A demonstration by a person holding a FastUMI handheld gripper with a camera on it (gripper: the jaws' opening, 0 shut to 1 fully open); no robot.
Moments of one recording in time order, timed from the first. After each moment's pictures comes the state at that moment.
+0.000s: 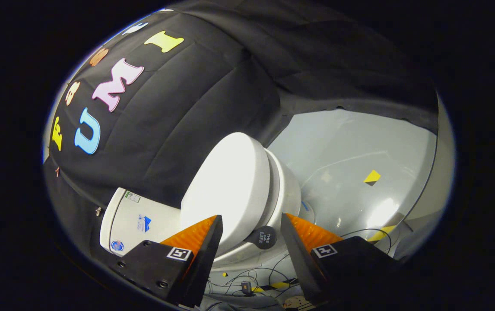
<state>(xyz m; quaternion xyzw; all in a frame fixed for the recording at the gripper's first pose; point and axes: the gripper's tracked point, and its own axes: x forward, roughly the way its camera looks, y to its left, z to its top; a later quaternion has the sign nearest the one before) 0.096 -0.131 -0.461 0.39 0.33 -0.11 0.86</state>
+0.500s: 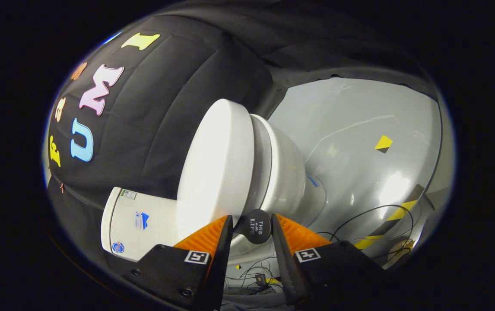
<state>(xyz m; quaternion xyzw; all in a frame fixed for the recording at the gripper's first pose) 0.099 -0.101 -0.523 0.45 0.36 -0.09 0.81</state>
